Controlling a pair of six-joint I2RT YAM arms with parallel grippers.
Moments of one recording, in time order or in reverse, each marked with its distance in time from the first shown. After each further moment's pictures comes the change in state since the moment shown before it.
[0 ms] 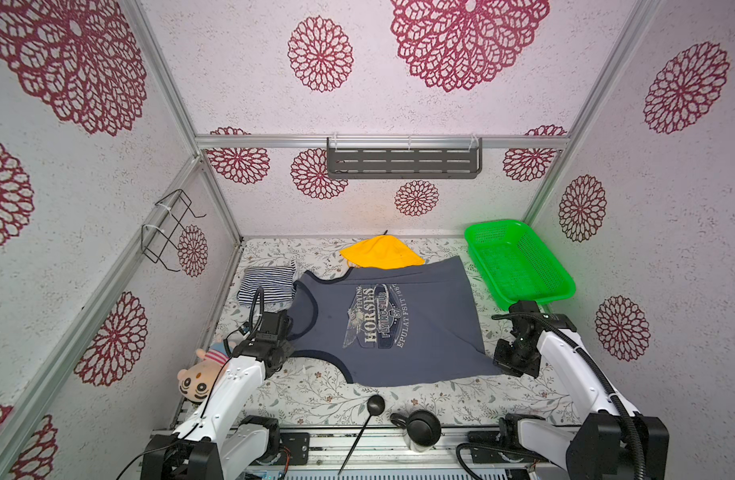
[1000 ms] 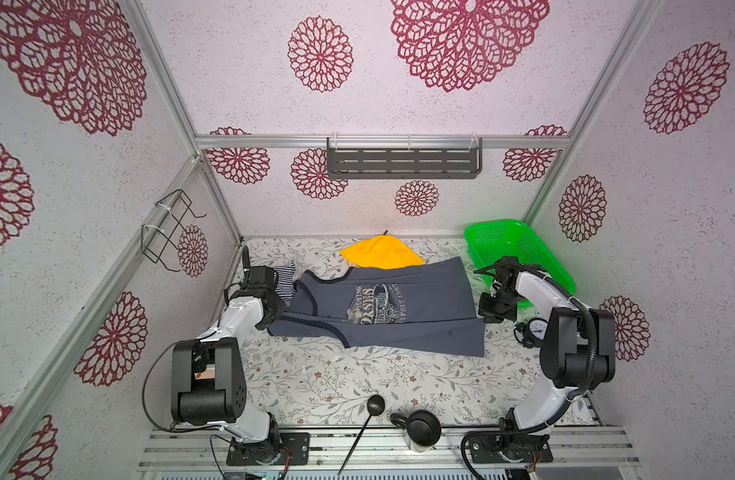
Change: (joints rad) left arm 0.198 0.525 0.413 0.132 0.114 0.294; right arm -0.008 0.601 0.463 0.204 -0.081 -0.129
